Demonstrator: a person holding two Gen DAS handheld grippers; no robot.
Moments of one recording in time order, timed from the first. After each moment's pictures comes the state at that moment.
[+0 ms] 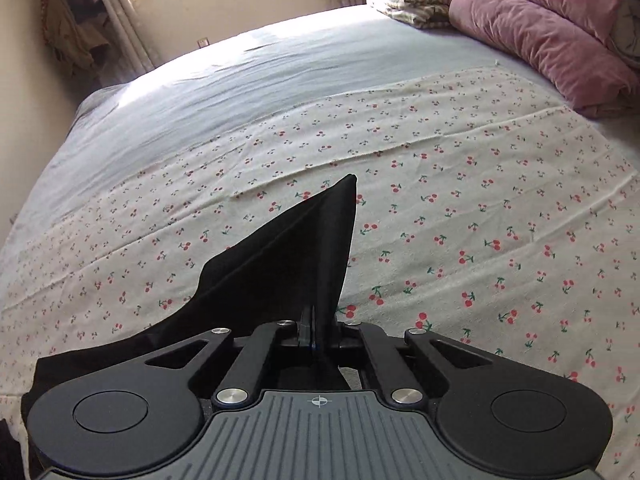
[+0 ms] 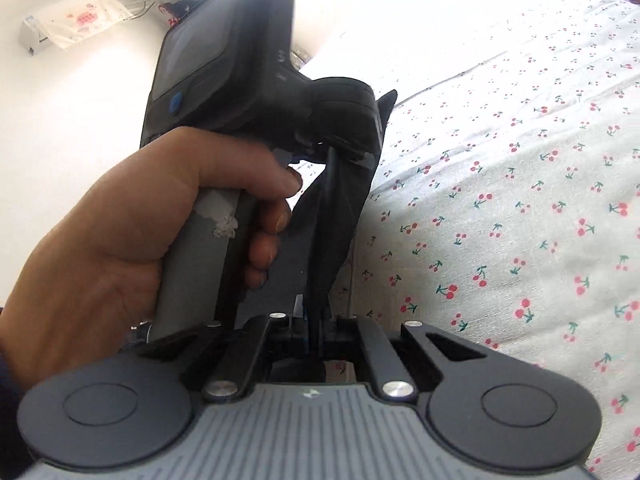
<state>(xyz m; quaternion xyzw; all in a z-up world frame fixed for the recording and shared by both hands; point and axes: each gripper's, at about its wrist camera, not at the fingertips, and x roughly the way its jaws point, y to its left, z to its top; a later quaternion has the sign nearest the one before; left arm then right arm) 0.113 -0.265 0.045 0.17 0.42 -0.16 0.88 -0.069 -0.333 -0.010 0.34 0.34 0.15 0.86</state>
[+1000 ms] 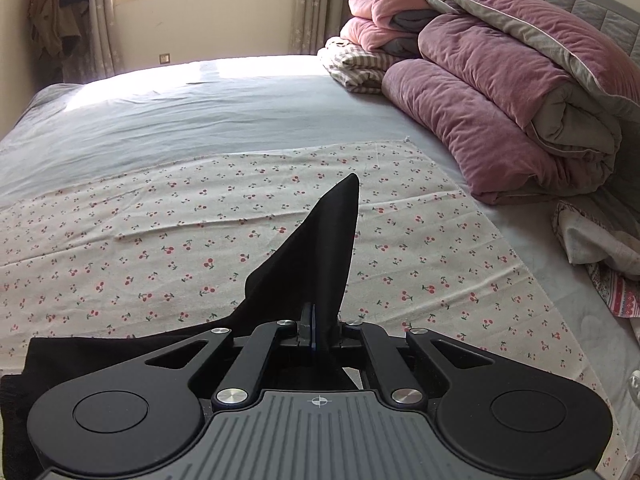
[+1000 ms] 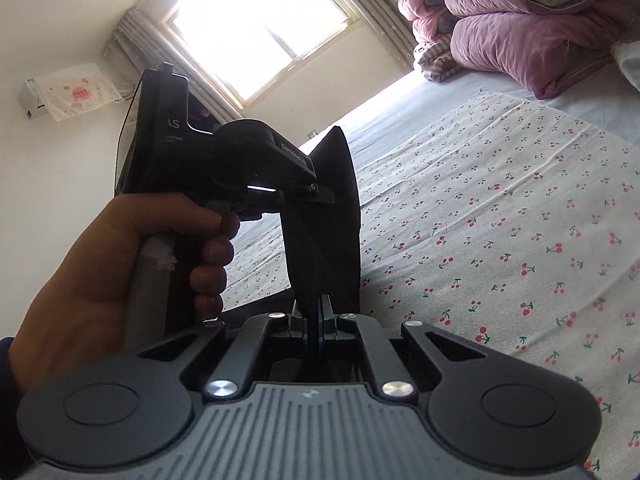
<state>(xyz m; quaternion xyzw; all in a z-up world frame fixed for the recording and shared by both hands) 0.075 -0.346 0.085 0.06 0.39 -0.24 0.89 -0.152 -0.474 0.014 0.33 0.22 0.07 0.91</state>
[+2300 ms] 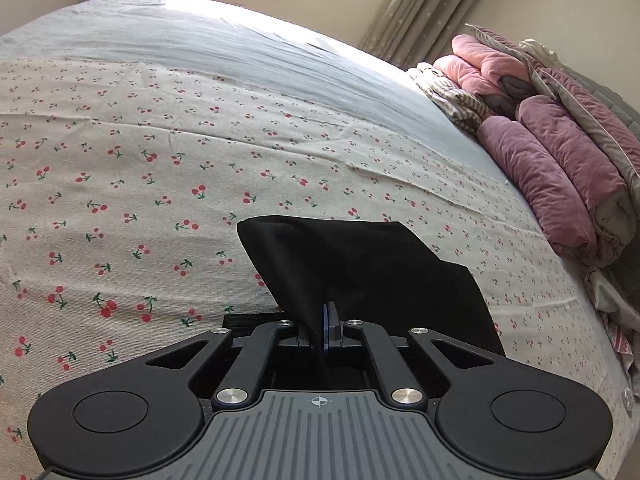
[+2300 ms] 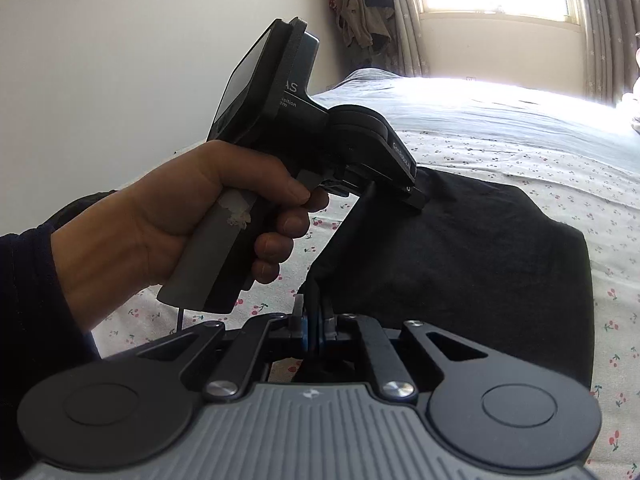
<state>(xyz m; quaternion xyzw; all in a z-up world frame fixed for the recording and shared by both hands) 0.170 -0.013 -0.020 -0.12 0.42 -0.24 0.87 -0.034 -0.194 -0.019 0.03 0.33 0.24 0.91</state>
